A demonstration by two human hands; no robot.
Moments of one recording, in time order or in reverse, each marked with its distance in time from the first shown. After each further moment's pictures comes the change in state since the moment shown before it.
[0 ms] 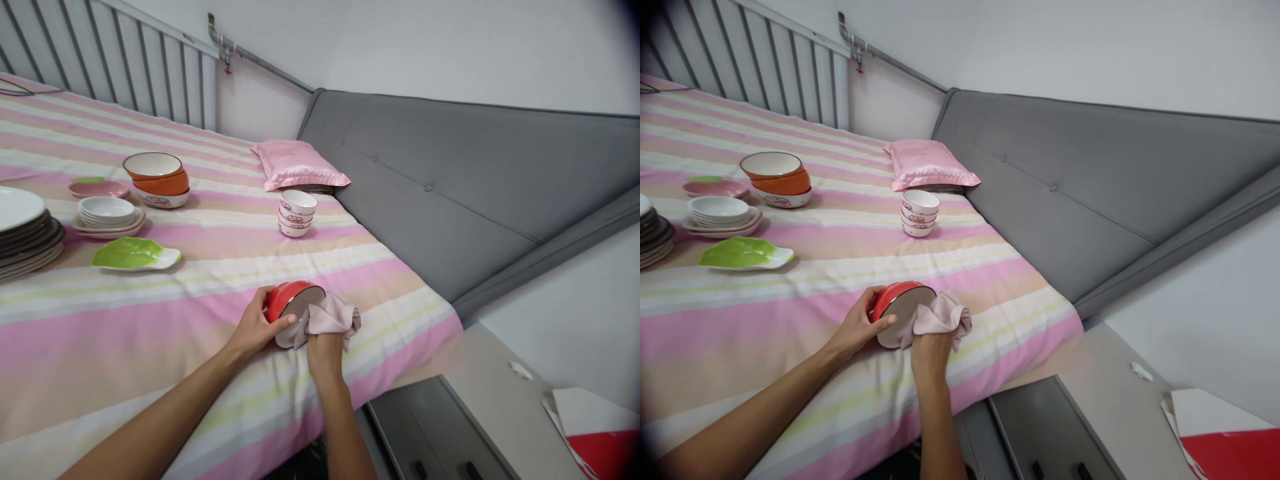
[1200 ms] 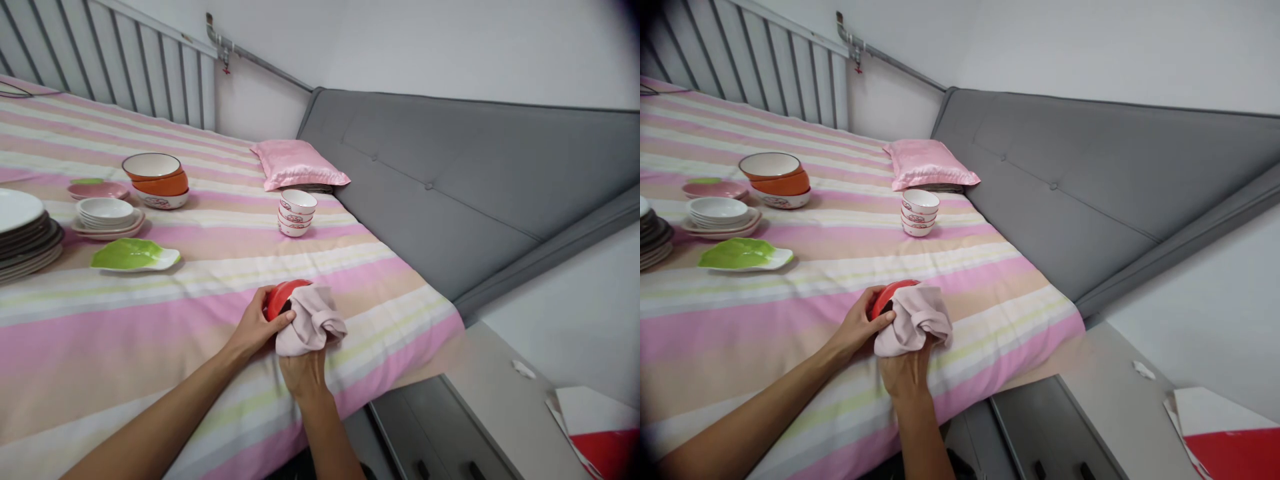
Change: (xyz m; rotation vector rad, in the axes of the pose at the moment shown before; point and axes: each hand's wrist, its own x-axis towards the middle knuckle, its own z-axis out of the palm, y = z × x) left_hand 0.000 0.001 0.002 0.006 0.042 -0.020; right_hand -0.015 -0.050 -0.003 -0.083 -0.164 -0.310
